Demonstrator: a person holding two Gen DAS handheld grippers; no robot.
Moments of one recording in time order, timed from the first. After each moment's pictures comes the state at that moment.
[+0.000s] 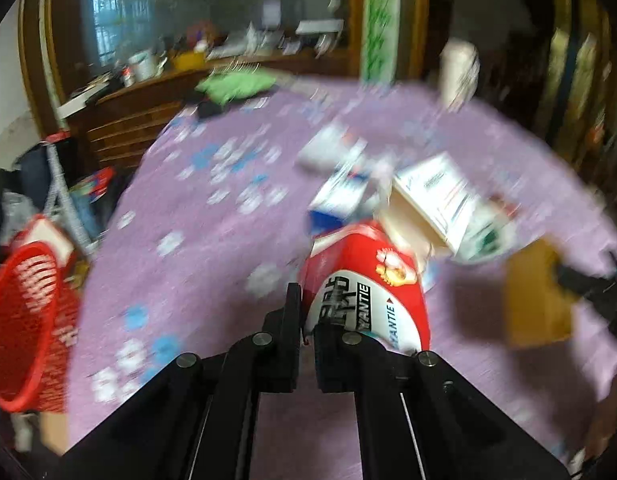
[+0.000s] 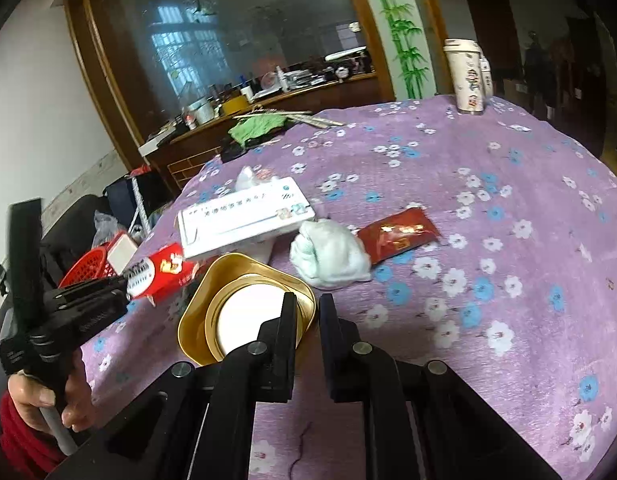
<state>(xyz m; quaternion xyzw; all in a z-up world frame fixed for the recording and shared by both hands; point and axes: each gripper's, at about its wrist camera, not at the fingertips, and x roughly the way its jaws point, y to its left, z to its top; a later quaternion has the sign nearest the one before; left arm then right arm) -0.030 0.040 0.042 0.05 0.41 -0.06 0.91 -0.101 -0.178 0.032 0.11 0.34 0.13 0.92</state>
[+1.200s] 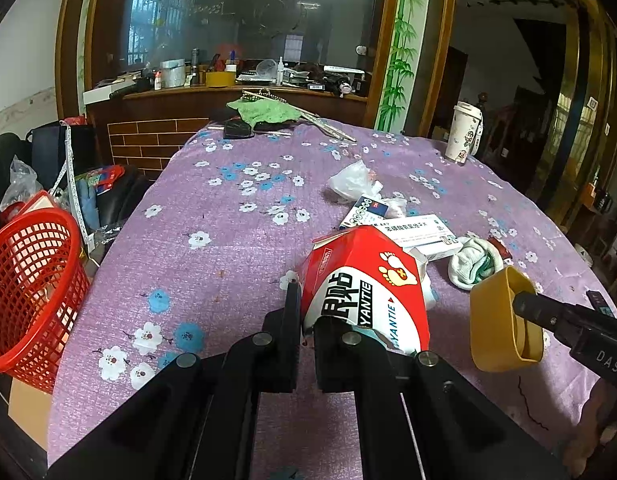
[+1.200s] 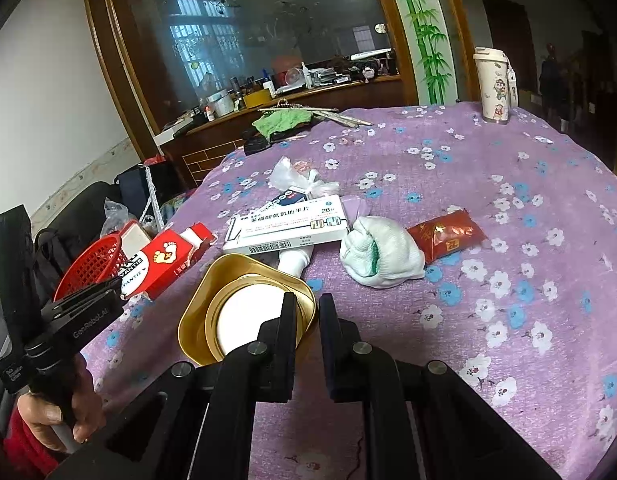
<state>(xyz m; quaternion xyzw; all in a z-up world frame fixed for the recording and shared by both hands) -0.062 0.081 0.044 -0.05 0.32 -0.06 0.95 -0.101 -0.141 0.031 0.10 0.34 0.15 0.92</state>
